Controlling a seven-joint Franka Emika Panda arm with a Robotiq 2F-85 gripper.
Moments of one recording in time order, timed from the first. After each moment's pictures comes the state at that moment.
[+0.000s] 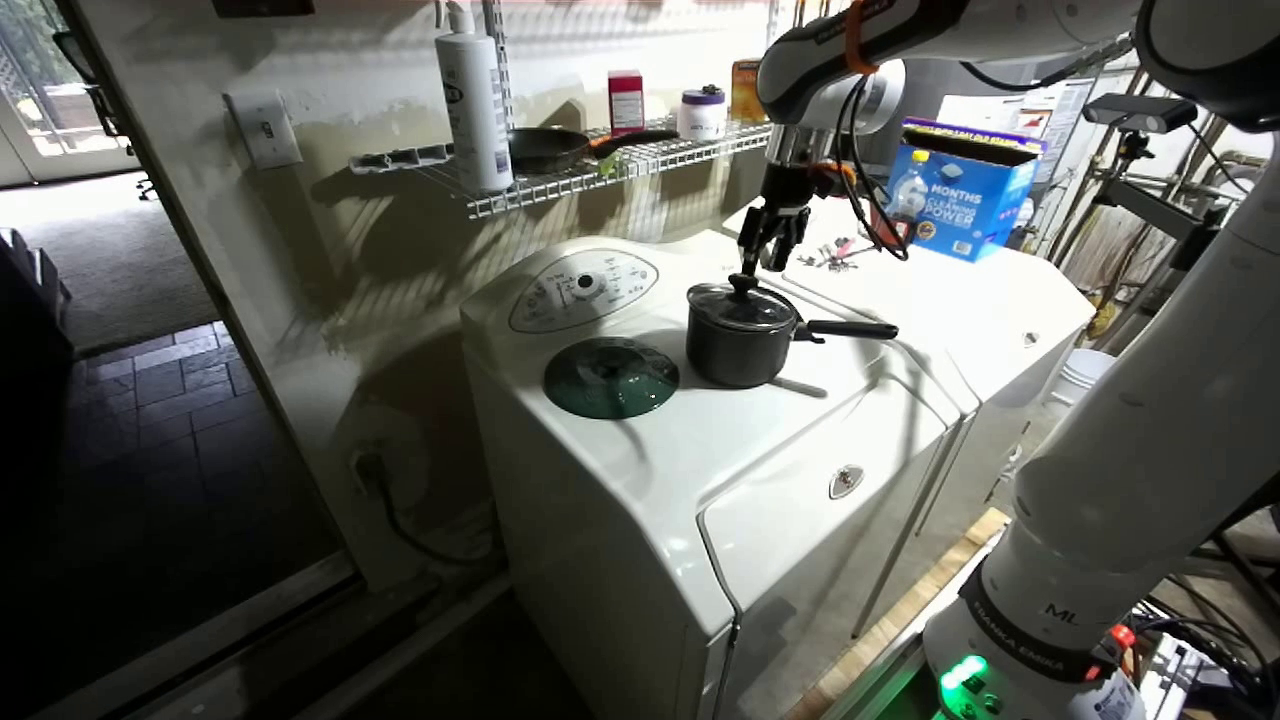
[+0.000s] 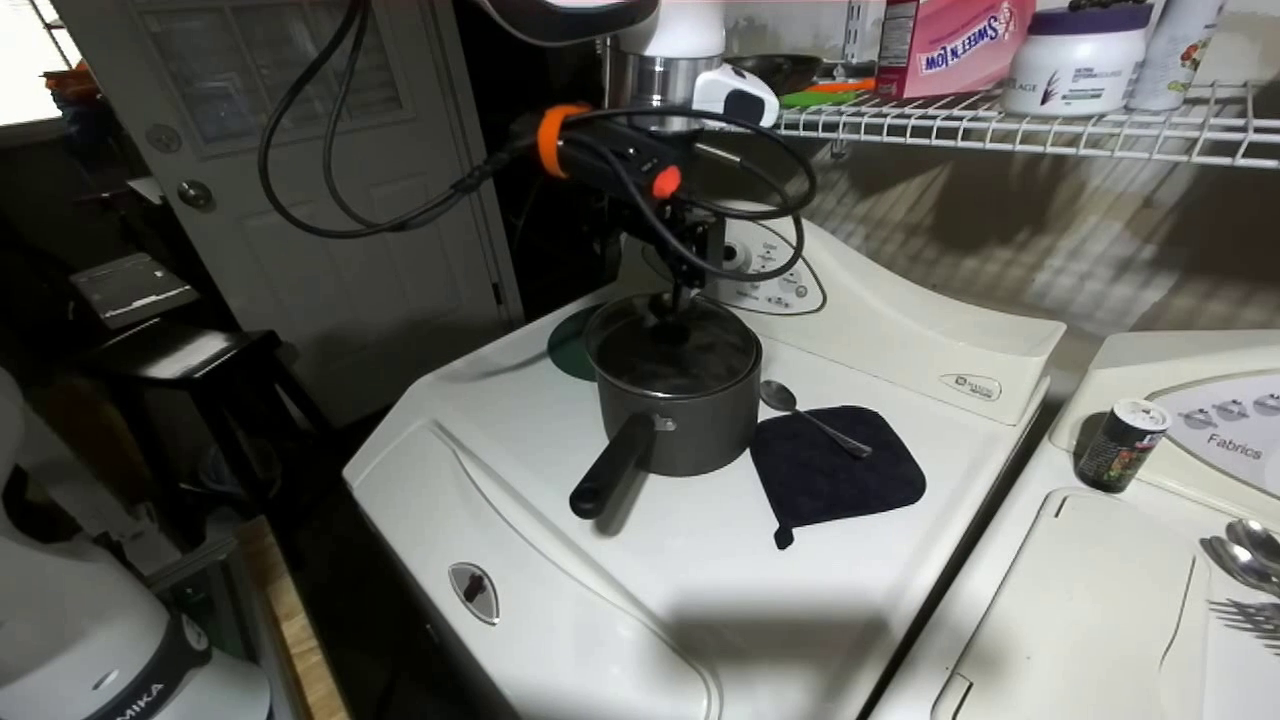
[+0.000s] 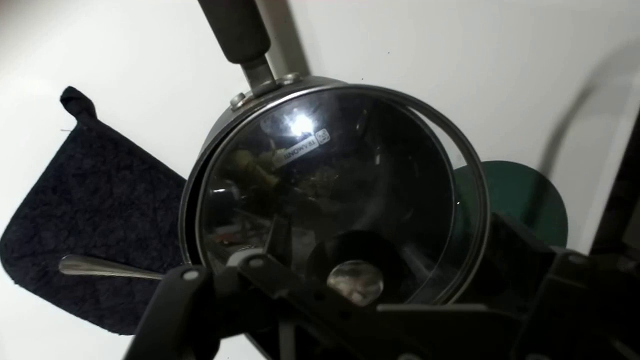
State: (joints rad) arm -0.14 -0.05 -0.15 -2.06 0.16 1.96 -0.45
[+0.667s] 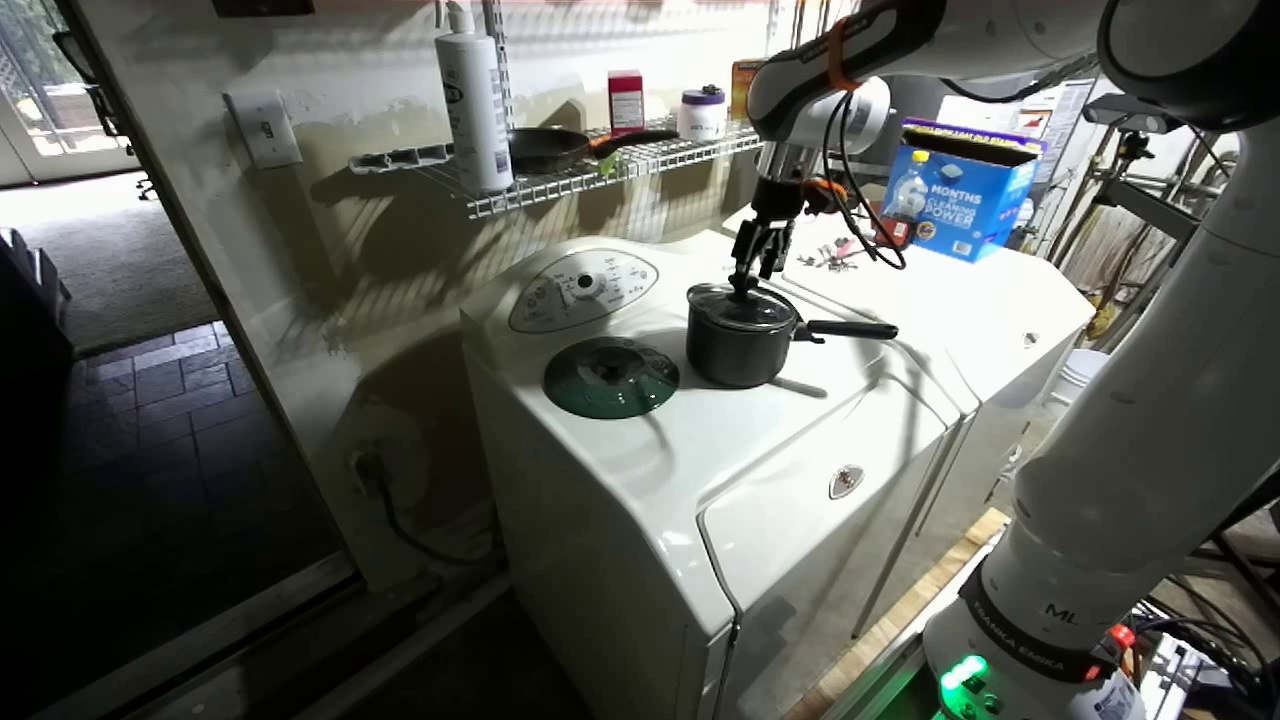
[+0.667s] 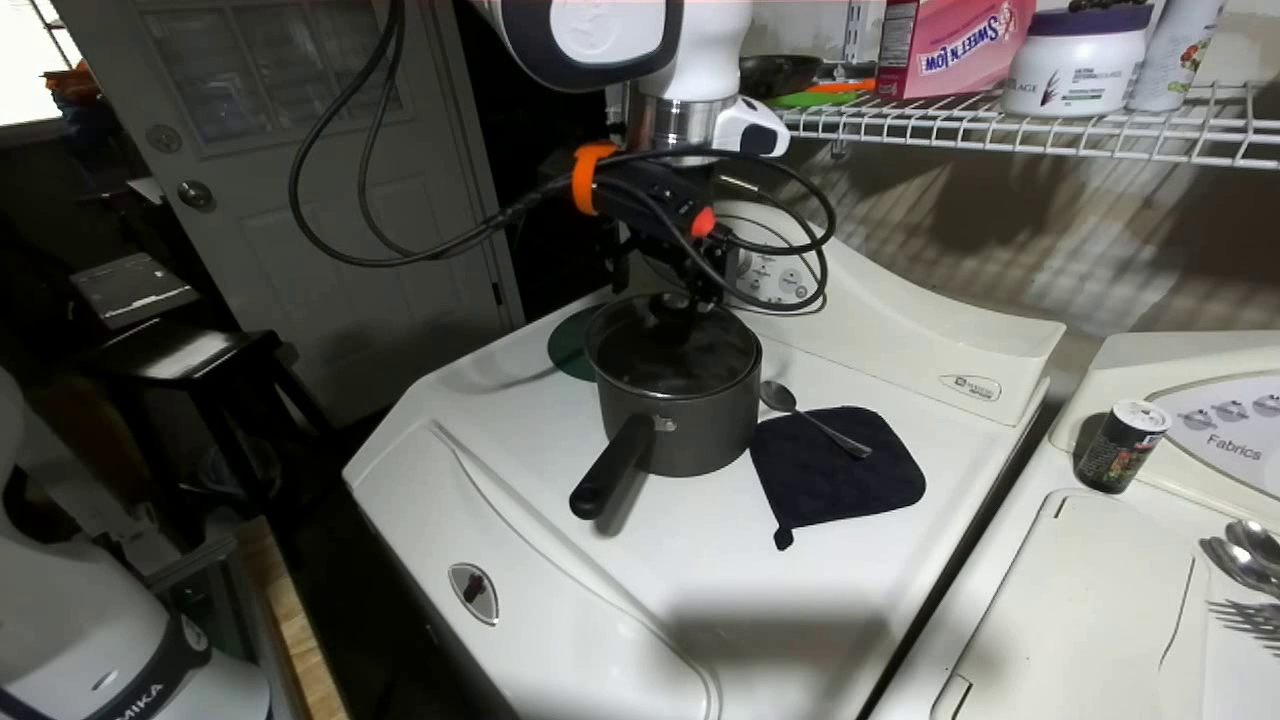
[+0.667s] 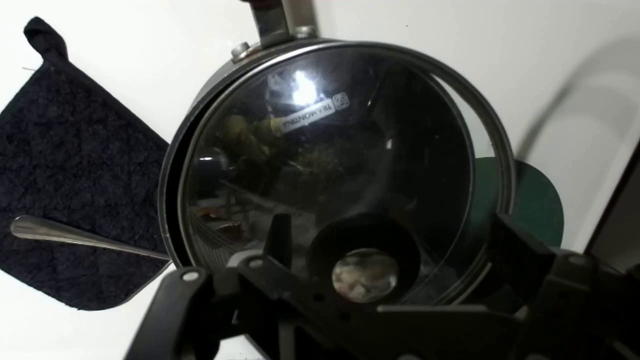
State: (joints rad) arm -0.14 0.01 -0.15 -2.06 0.22 2.03 -0.59
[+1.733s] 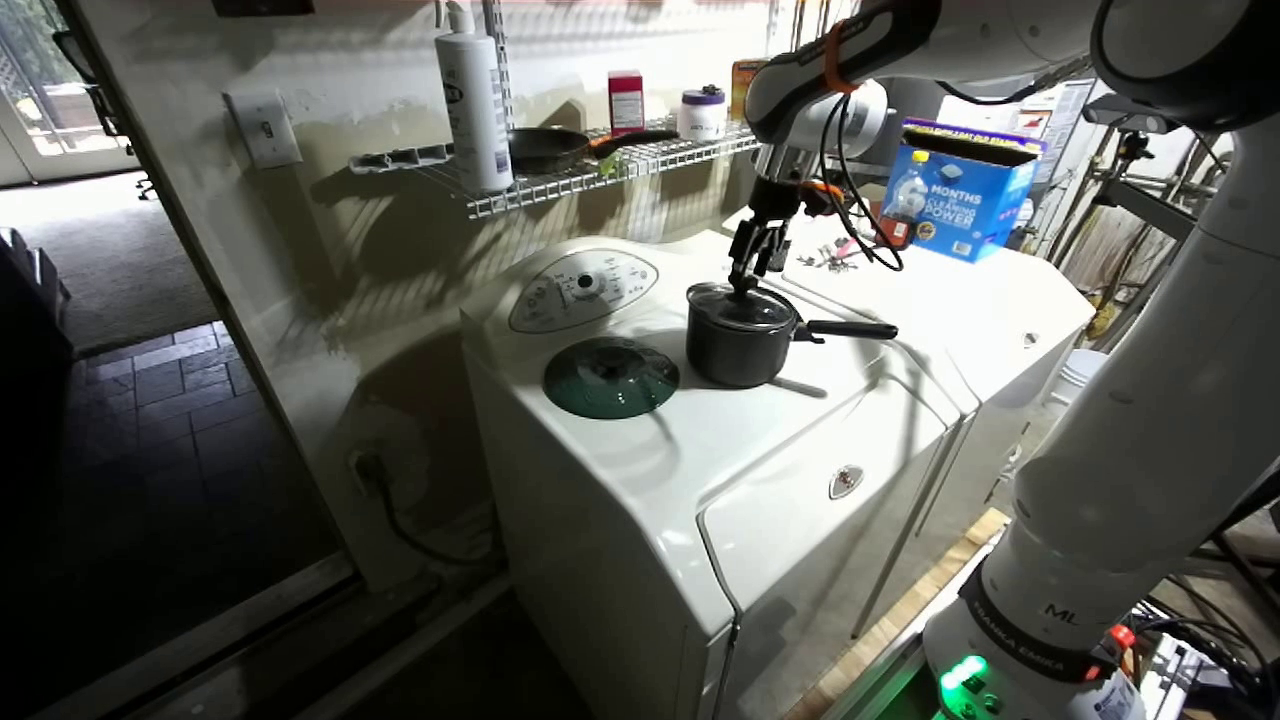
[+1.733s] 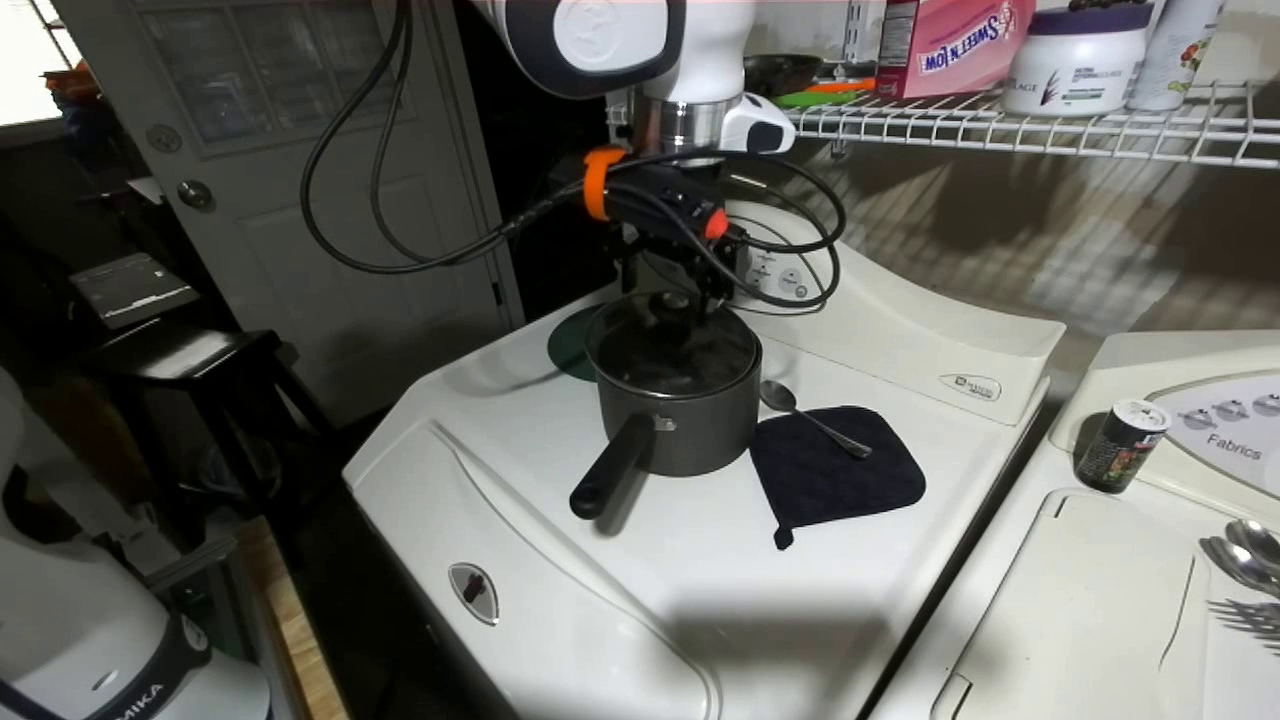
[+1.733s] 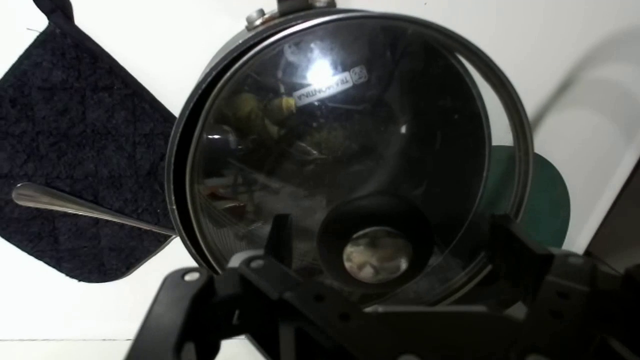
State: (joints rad) arm -0.14 0.02 -0.15 -2.06 0.23 2.08 -0.64
